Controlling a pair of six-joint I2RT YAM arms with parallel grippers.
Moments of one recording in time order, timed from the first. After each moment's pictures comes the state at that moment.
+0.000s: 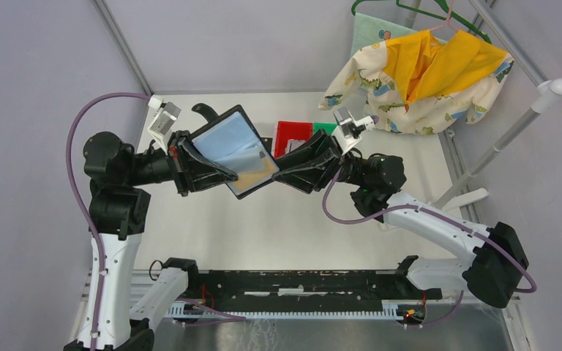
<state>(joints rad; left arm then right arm) -0.10 0.83 1.26 -0.26 1.31 -0.63 0.82 1.23 0.88 1.08 -0.67 0.78</state>
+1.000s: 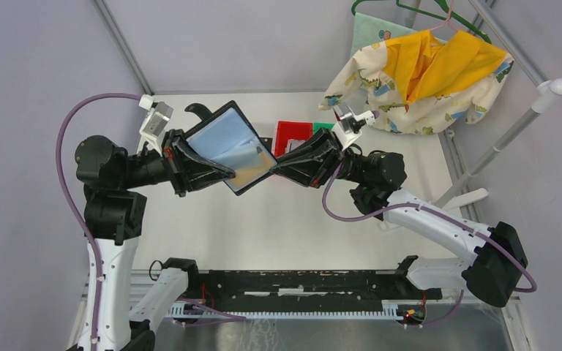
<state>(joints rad) -0.09 0.82 1.29 -0.26 1.29 -0.60 0.83 1.24 0.93 1.06 -0.66 0.81</state>
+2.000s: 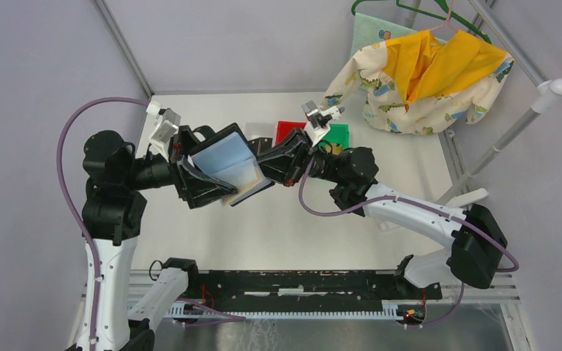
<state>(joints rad) -0.09 0.82 1.30 -0.44 1.30 -0.40 0.92 1.40 1.02 1.09 -0.58 0.85</state>
